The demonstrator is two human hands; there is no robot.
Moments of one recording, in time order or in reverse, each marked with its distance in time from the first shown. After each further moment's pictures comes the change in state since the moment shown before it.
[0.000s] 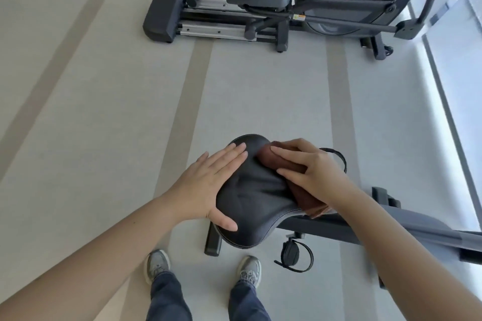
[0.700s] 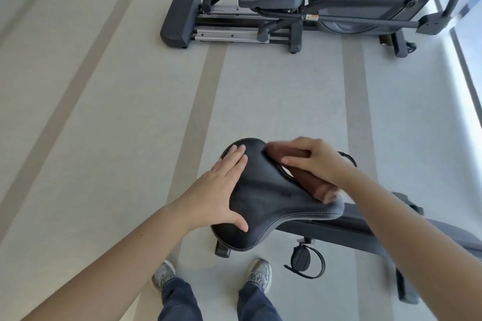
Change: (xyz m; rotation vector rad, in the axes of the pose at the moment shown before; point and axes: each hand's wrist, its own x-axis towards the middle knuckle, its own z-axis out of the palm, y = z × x) left_hand 0.008 0.036 -0.009 -0.102 -0.027 -0.140; right_hand 0.031 0.041 -0.016 0.248 -0.199 0.187
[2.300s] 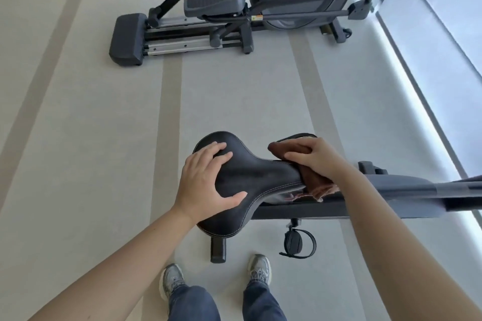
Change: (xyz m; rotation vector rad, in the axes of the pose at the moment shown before) left_hand 0.011 0.015 0.025 -0.023 0.513 0.104; right_hand -0.072 0.021 0.000 0.196 0.266 0.248
